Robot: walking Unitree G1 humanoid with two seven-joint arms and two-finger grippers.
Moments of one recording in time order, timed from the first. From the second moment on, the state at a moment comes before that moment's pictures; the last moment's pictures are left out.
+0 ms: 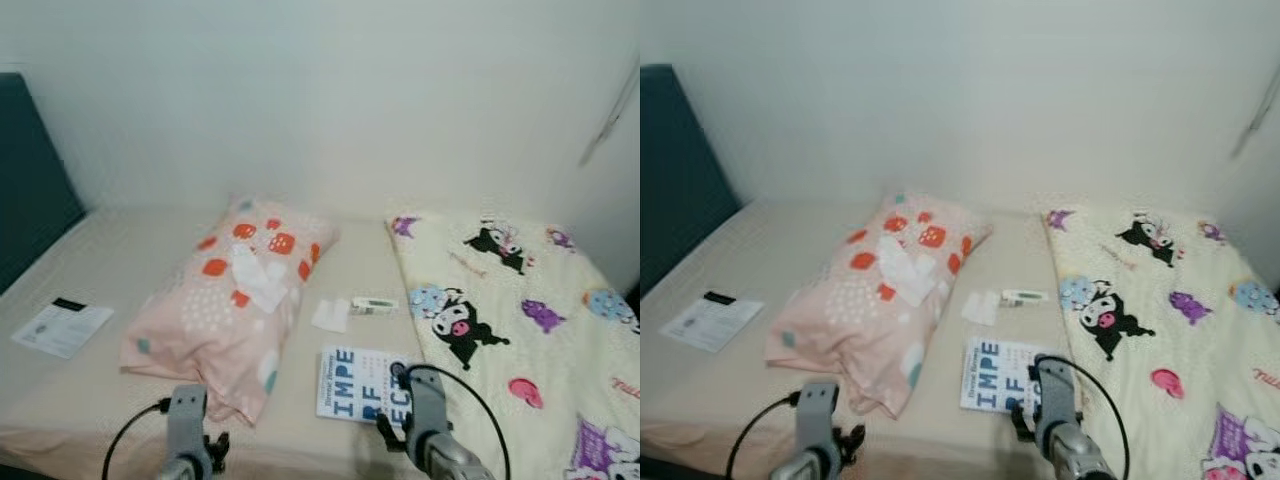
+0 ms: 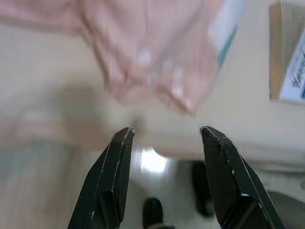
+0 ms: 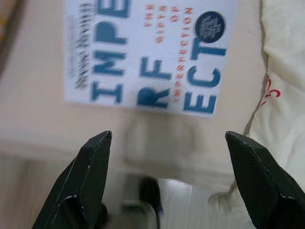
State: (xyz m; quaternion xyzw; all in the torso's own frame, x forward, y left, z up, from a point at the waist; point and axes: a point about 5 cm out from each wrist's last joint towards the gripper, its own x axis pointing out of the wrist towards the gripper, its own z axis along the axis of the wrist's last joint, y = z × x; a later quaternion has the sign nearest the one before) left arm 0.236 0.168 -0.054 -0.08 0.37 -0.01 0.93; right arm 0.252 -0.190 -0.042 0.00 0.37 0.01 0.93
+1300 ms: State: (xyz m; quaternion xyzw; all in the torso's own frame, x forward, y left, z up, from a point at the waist) left arm 0.283 0.162 -0.018 -0.10 0.28 0.00 0.95; right arm 0.250 -0.195 -0.043 0.00 0.38 0.00 0.93
